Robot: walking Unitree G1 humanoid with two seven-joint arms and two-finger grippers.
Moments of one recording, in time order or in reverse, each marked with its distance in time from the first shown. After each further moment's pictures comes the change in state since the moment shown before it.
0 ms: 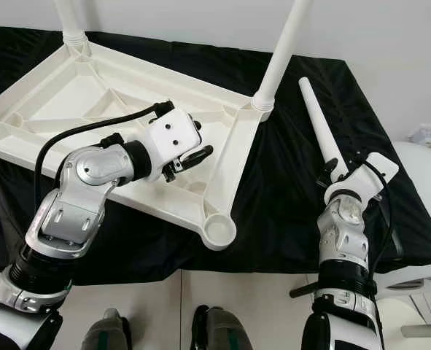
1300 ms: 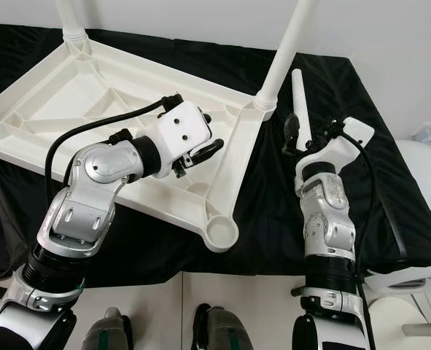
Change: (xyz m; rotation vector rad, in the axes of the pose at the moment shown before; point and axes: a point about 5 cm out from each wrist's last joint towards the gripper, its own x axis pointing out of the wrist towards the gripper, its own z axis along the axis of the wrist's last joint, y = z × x) left arm 0.006 -0.001 0.013 0.005 -0.046 0.024; right arm -0.019 0.061 0.031 0.129 -0.111 0.393
